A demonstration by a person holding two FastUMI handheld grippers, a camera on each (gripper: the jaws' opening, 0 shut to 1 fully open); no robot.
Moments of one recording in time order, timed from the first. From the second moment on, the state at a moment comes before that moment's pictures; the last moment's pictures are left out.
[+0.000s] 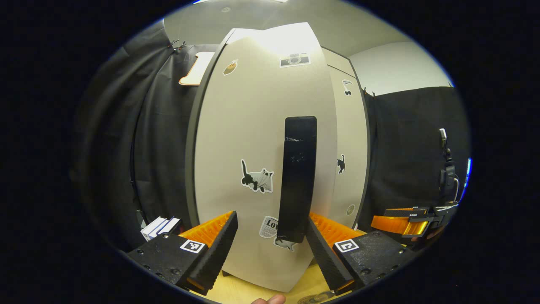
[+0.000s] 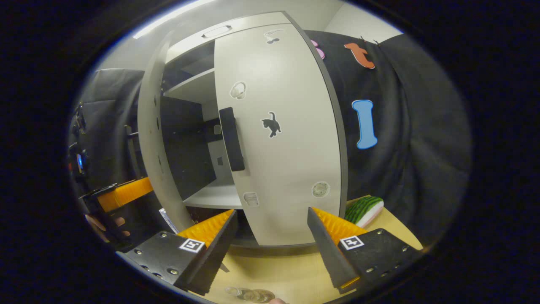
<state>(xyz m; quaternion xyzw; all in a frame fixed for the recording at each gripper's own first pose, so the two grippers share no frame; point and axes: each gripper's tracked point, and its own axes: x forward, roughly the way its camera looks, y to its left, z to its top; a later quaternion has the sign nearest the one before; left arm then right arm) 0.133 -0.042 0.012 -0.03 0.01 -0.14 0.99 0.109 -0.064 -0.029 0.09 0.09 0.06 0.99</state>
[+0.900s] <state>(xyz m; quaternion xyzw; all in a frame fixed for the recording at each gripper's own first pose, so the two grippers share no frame) 0.204 -0.089 0.007 -0.02 0.01 -0.08 1.00 0.101 -0.097 -0.047 0.07 0.11 0.03 0.99</state>
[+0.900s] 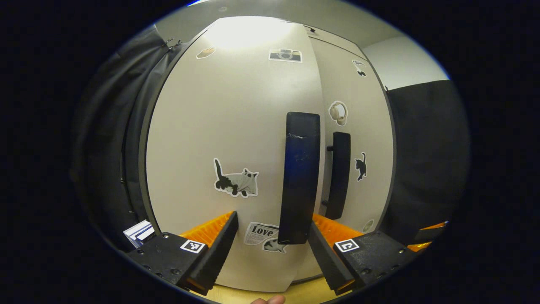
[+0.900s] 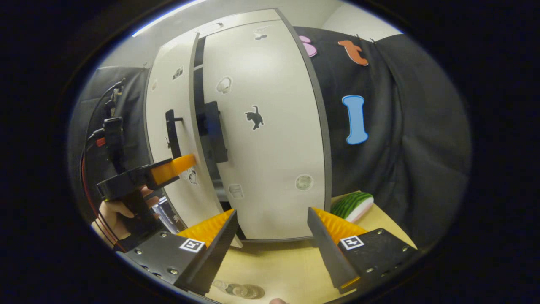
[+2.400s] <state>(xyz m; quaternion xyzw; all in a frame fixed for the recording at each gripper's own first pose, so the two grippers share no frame) 0.097 -0.066 0.032 -0.04 0.00 -0.01 1.00 0.071 -0.093 -0.003 0.07 0.06 0.02 1.00</state>
